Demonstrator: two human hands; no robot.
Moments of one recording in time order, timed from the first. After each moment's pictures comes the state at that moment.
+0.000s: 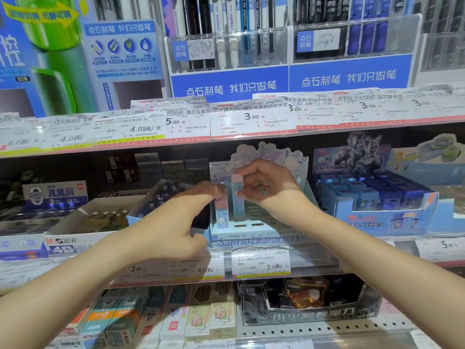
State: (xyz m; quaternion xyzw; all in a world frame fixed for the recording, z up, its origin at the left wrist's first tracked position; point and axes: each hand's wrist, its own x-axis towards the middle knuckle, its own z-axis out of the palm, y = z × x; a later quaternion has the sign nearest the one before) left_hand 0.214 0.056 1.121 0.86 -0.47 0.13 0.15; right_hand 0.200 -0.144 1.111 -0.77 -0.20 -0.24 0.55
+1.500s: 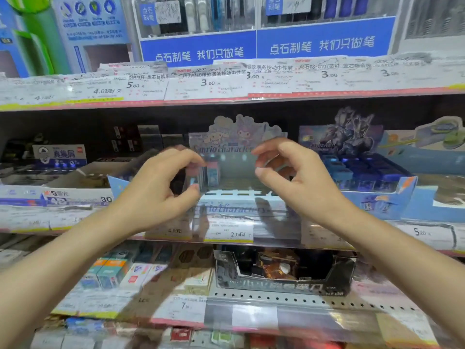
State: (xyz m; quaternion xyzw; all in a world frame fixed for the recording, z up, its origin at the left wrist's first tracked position) left_hand 0.172 0.026 1.115 0.85 -0.40 0.29 0.20; right_hand 0.129 -0.200 1.114 -0.81 -0.22 -0.27 0.46
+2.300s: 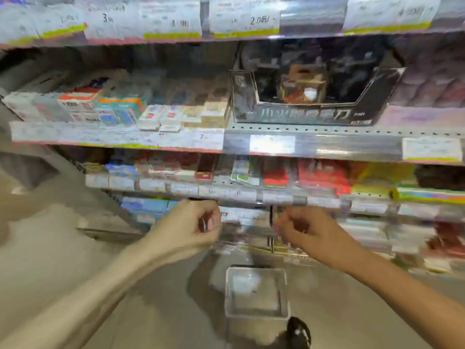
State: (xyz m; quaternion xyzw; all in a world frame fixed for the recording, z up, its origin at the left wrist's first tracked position) left_hand 0.015 0.062 0.851 0.91 -0.26 -0.08 0.30; right_hand -0.027 -0.182 0.827 -0.86 -0.08 0.08 0.50
